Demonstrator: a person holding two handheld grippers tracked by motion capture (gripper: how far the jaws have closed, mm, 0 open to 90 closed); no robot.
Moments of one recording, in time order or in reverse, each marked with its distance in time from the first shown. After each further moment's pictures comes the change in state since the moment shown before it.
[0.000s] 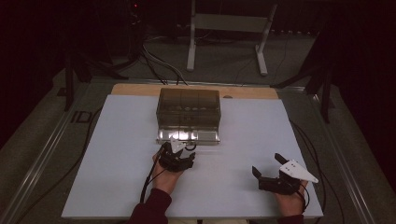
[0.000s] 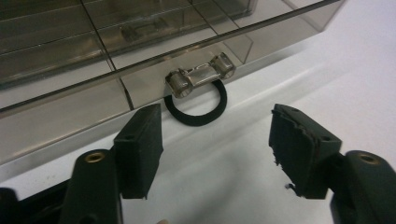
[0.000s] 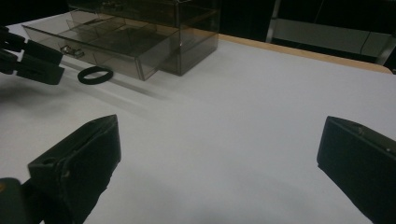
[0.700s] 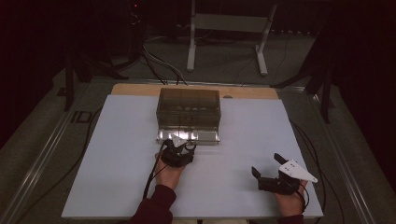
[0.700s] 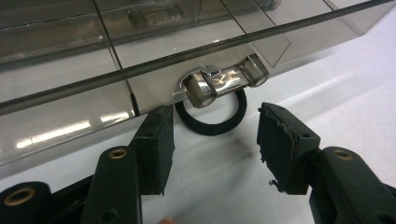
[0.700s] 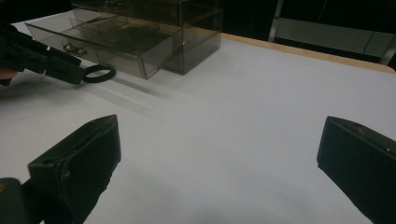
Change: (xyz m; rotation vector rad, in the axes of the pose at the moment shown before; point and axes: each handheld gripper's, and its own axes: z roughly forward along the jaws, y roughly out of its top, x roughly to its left) left arm 0.005 0.004 0.018 0.037 0.015 -0.069; right arm 0.001 0.000 0.001 0.005 0.008 -0.006
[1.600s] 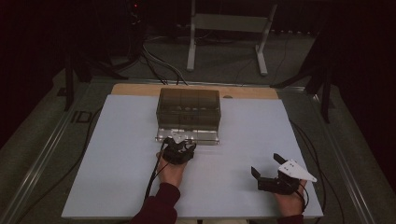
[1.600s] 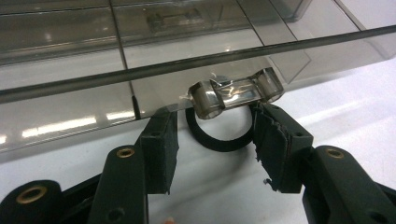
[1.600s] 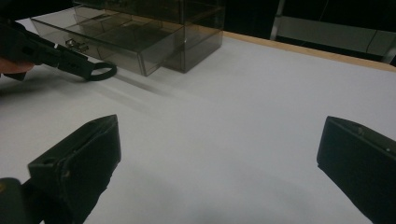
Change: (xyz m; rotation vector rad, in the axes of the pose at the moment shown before) left arm 0.000 0.005 0.007 -0.002 0.055 -0.083; right arm 0.000 0.000 0.001 0.007 0.005 -0.001
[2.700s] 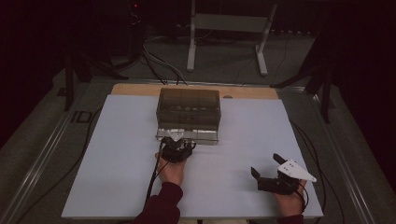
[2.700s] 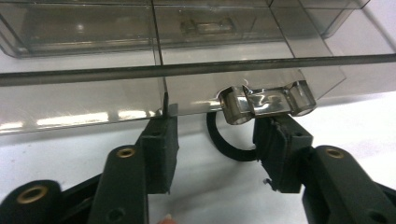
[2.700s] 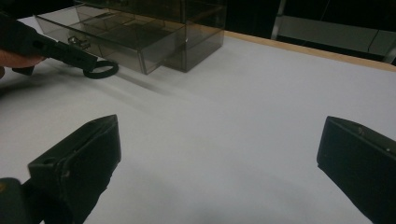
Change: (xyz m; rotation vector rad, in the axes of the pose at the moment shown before) left arm 0.001 0.002 0.003 -0.012 0.089 -0.071; right arm 0.001 0.000 0.000 0.003 0.003 -0.001
